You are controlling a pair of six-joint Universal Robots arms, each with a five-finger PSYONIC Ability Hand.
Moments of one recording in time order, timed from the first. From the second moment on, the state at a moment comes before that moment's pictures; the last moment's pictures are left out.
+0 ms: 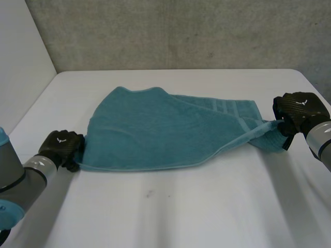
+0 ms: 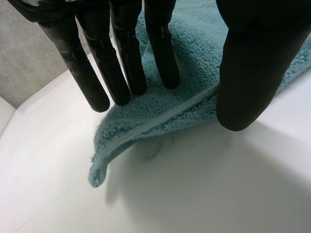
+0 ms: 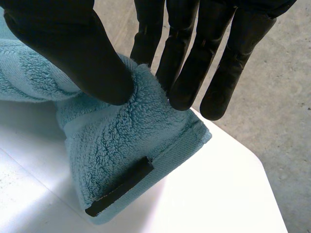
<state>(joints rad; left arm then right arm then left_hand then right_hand) 4.66 -2.03 -1.87 3.51 -1.33 3.61 1.64 -1.32 1.71 -0.18 1.33 2.76 0.70 0.70 0.70 0.70 0.52 0.98 1.17 1.18 1.19 0.98</state>
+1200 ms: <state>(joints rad) 4.65 -2.01 -1.56 3.21 -1.40 3.80 1.70 -1.08 1.20 0.43 1.48 2.23 1.12 1.20 1.19 1.19 0.96 0.98 1.17 1.18 1.19 0.98</state>
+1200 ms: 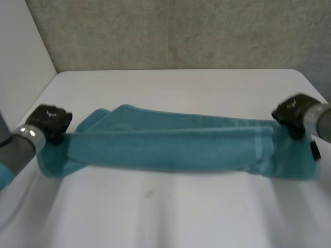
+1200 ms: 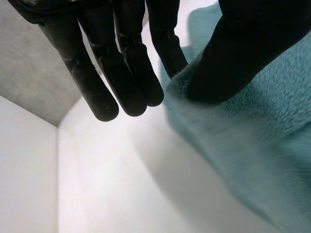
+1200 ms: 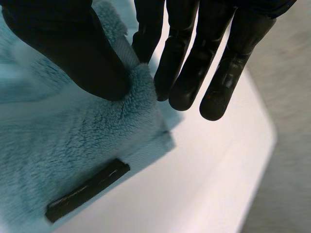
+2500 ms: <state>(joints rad) 4.73 -1.61 -1.97 2.98 -1.37 3.93 1.50 -1.43 1.68 0.50 1.40 1.97 1.12 1.20 1.19 1.20 0.96 0.98 1.17 1.18 1.19 0.99</state>
